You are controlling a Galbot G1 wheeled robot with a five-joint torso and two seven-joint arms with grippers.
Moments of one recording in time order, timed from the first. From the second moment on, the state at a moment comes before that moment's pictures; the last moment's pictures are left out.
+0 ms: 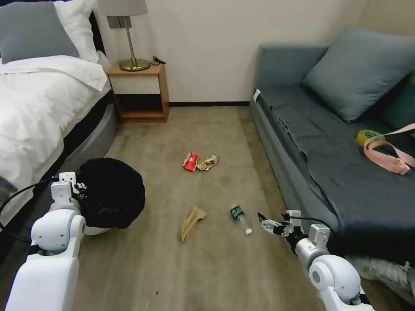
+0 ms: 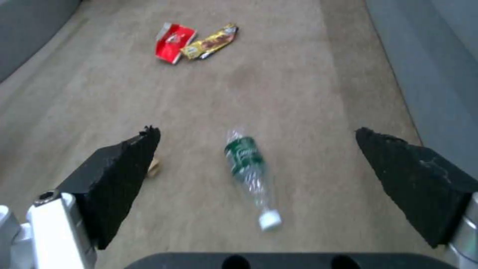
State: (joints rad) left arm 1.12 -1.21 -0.76 -1.87 -0.18 0.70 -0.22; right arm -1.43 1.28 0.56 1.97 0.46 -0.52 -0.06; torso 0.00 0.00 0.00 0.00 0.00
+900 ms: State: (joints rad) left arm 1.14 -1.21 -0.77 -1.87 -0.19 0.69 -0.22; right arm -1.41 1.26 0.51 1.94 0.43 -0.53 -0.06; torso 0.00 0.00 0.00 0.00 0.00
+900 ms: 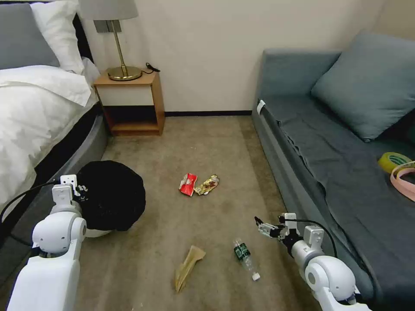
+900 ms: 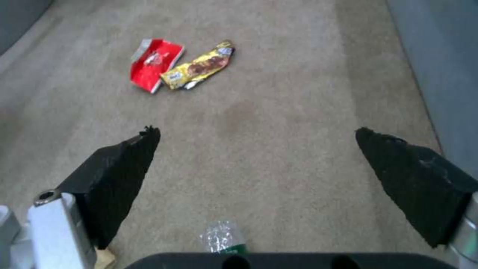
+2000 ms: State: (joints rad) left arm 1.19 -1.30 -0.72 -1.93 -0.12 0.67 -0.21; right arm -1.13 1.03 0.05 1.59 0.48 -0.74 0.00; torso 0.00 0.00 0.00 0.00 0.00
